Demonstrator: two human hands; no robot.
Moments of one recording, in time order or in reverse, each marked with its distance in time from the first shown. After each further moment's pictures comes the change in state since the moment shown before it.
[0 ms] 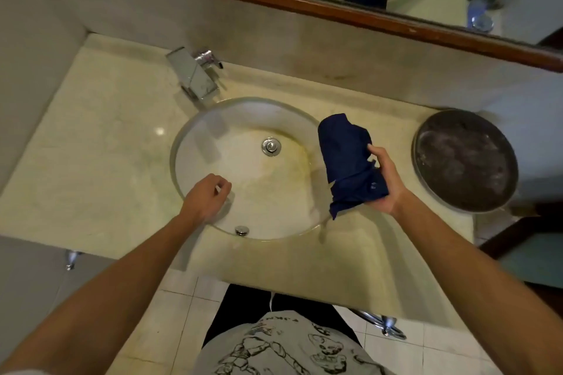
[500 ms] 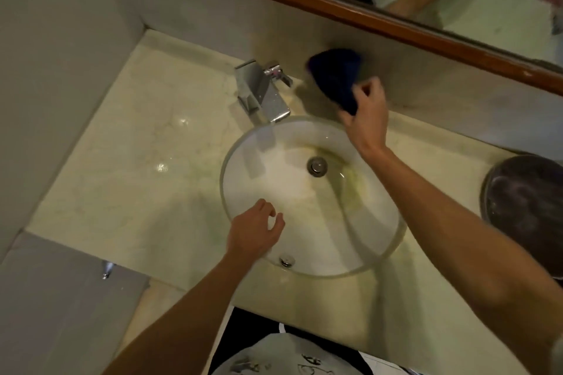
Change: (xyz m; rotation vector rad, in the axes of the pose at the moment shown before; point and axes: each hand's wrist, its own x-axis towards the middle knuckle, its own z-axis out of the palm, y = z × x) left_hand -0.008 -0.014 0.019 0.168 0.249 0.159; right_hand 0.176 -0.056 0.172 -1.457 0.548 -1.169
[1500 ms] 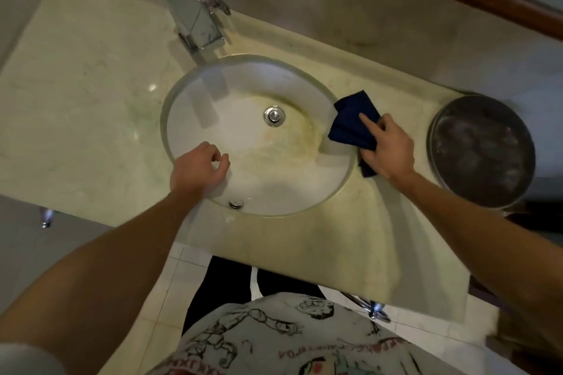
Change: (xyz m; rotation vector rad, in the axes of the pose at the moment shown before) left_hand 0.001 0.009 -0.001 0.081 0.005 -0.088; right_hand -0.164 0.180 -0.081 -0.314 -0.292 -0.091
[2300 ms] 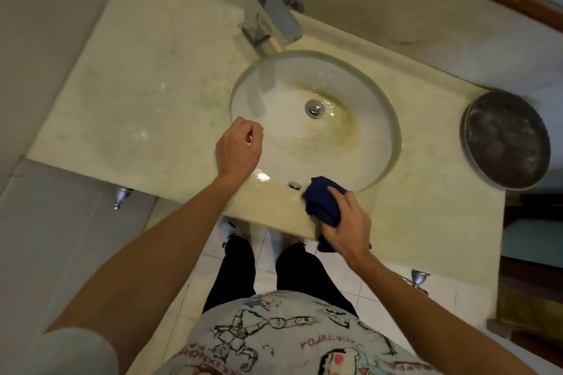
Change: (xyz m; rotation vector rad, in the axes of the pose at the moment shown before) left_hand -0.013 -0.038 -0.053 -0.532 0.215 -0.048; right_hand -0.168 -0.256 0.039 0.271 -0.069 0.219
